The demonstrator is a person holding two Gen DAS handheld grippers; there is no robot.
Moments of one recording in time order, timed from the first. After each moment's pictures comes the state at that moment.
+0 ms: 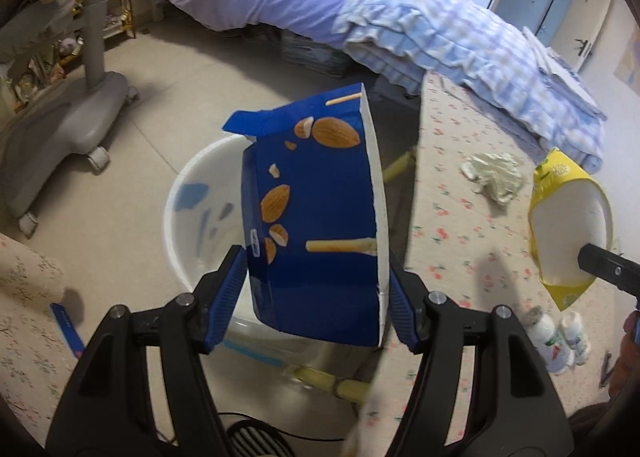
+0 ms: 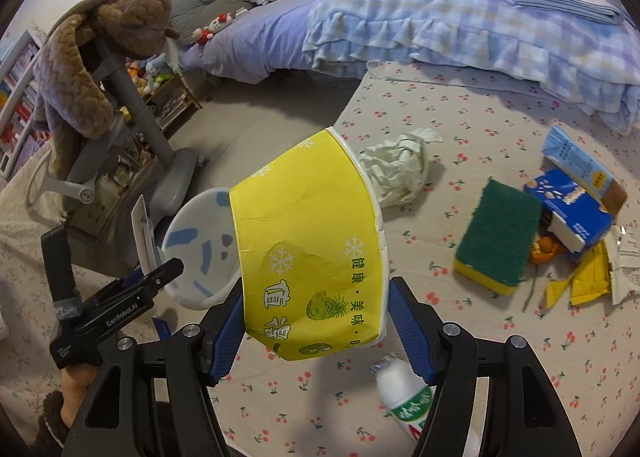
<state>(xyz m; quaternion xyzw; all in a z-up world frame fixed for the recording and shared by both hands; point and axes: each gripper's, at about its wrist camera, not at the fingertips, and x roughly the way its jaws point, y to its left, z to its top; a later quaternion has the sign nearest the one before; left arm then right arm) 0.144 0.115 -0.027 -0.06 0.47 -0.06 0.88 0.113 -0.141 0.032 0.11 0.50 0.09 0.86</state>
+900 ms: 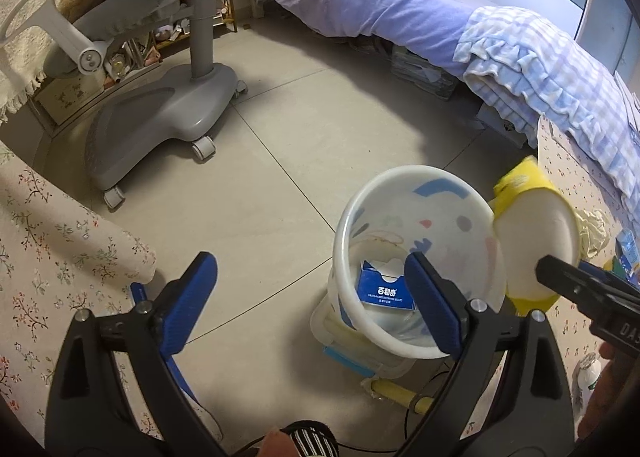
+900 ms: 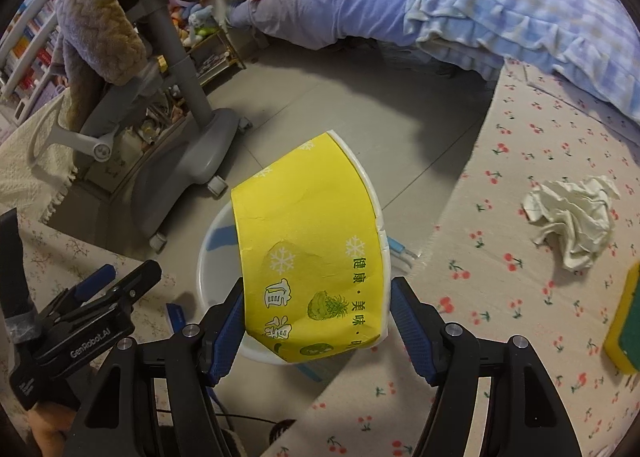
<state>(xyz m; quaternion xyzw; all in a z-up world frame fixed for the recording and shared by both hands) 0.150 0.190 -0.013 -0.06 0.47 0.10 0.87 0.191 0.001 -0.009 0.06 0.52 0.17 0.84</state>
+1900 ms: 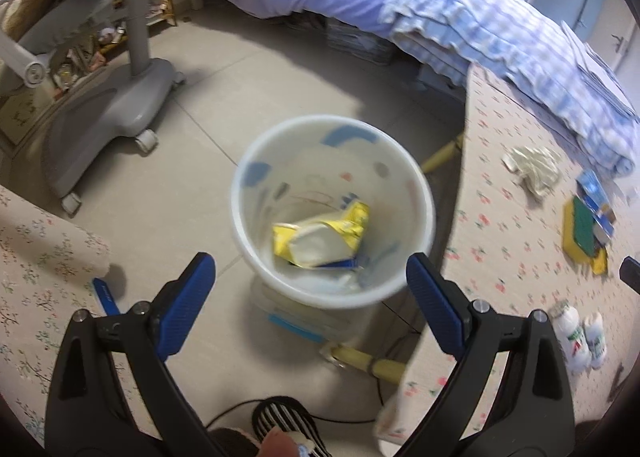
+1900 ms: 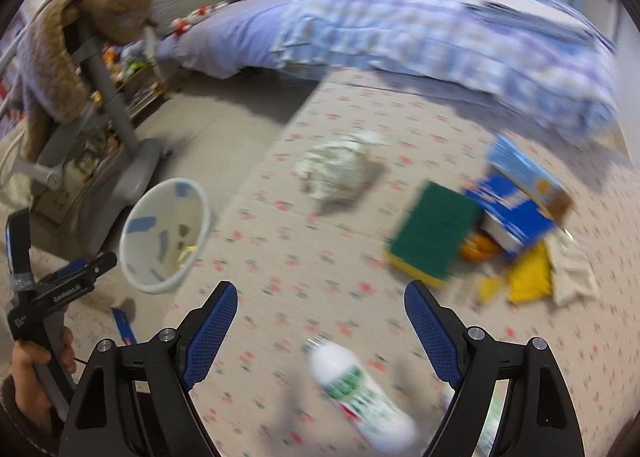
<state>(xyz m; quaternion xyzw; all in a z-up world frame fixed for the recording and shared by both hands) 0.134 0.127 -0.017 -0.05 0.51 0.00 0.86 0.090 -0.175 0.045 0.07 0.50 0.02 0.86</state>
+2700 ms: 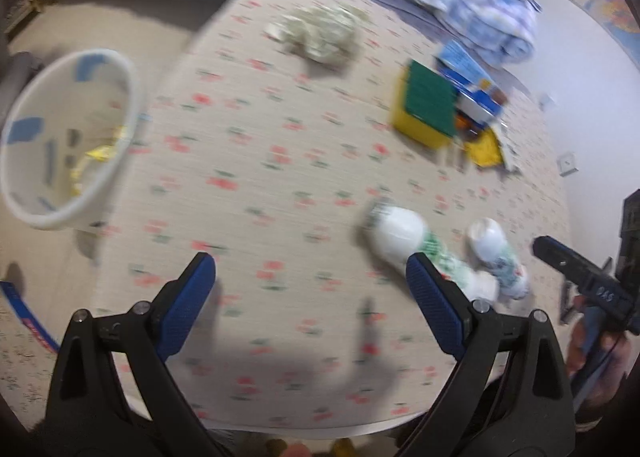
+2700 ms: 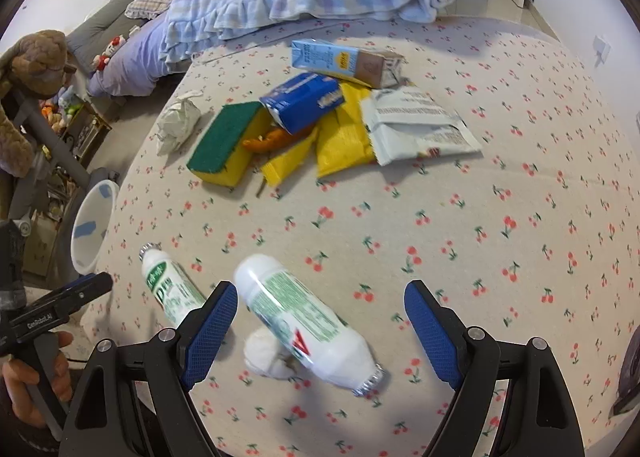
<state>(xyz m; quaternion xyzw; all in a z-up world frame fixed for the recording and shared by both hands) 0.089 -0.056 -0.036 -0.05 0.59 -0.21 0.78 -0.011 -0.322 0.009 0.15 0.53 -0.07 0.83</state>
